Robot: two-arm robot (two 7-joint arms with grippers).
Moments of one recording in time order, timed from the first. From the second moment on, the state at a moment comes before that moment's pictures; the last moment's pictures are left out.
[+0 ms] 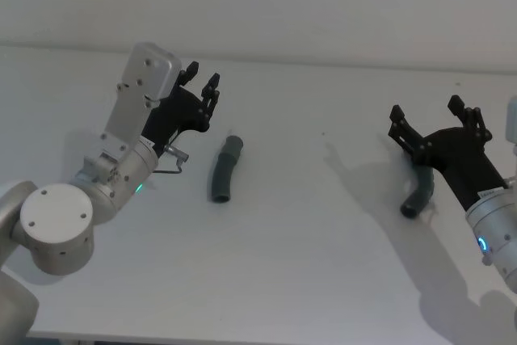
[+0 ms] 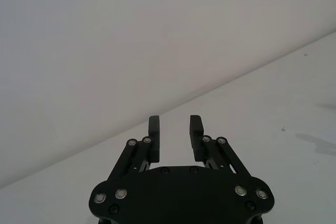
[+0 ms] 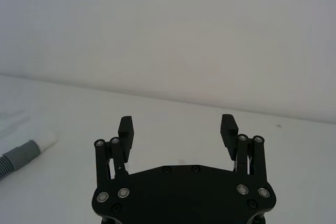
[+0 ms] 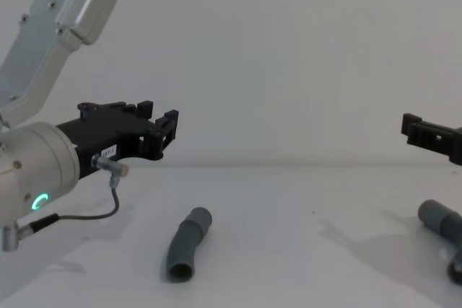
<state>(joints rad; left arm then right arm) -0.24 0.38 0.45 -1.63 -0.20 0.01 -0.01 -0.01 0.34 -0.23 -1.77 0.29 0.03 0.07</state>
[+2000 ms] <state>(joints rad) -0.24 0.38 0.45 -1.63 -0.20 0.01 -0.01 -0.01 0.34 -0.23 -1.77 0.29 0.03 0.07</state>
